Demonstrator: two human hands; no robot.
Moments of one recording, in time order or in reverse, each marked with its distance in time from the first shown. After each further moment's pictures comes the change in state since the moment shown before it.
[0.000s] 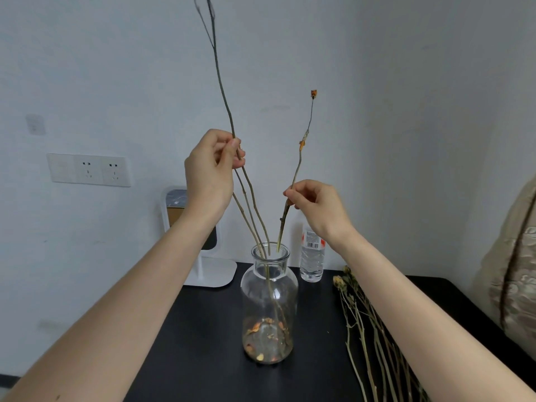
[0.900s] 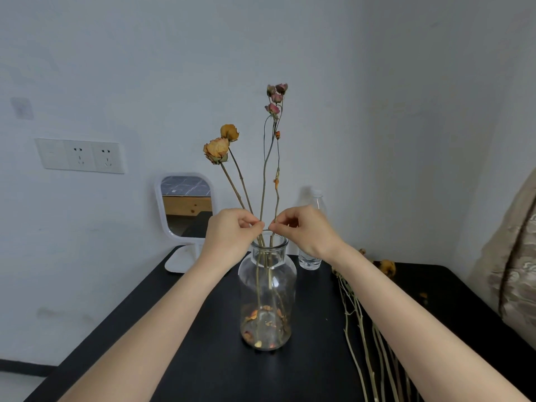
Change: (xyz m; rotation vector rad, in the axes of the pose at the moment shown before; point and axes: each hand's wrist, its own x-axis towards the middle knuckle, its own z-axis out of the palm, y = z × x) left_hand -0.075 -0.054 0.003 0.465 -0.363 -0.274; right_hand -0.019 0.041 0.018 -0.221 -0.319 -0.041
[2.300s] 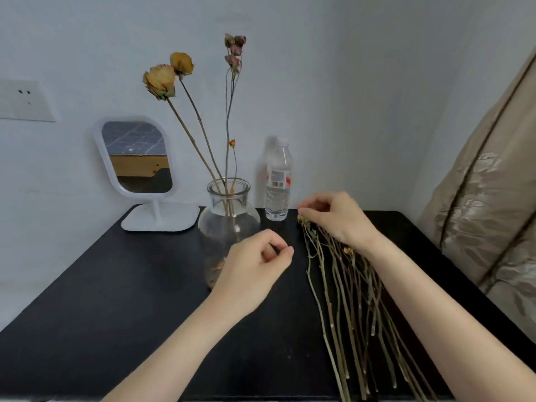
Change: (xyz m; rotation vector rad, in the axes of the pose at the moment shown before) left_hand -0.110 0.010 0.060 -0.237 -0.379 0.018; right_hand -0.085 0.055 -0.042 -0.061 0.110 0.328
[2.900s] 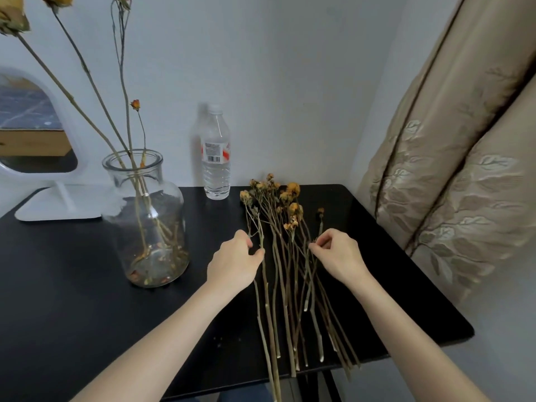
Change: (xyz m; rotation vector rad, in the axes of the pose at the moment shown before) left_hand 0.041 -0.039 0.115 0.342 -0.180 -0.282; right_hand -0.064 0.128 -0.021 -0.220 0.139 0.485
